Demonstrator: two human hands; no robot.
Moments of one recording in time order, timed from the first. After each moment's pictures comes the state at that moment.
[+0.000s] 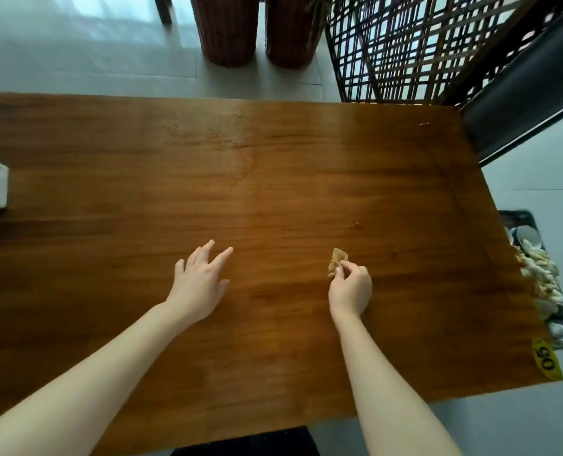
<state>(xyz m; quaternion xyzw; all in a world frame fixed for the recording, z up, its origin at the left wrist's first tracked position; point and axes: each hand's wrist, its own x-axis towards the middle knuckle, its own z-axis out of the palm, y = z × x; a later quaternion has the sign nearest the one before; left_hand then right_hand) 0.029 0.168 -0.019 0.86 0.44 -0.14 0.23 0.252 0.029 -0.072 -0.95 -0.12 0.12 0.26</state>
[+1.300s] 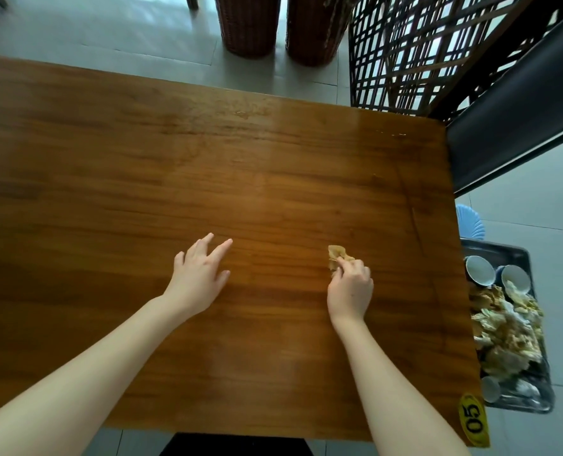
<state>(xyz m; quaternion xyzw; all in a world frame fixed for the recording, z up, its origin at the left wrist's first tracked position) 0.194 0.084 -0.016 0.81 0.52 -0.11 0.23 0.429 -0.031 -0.074 -0.91 -0.35 0.09 0.20</state>
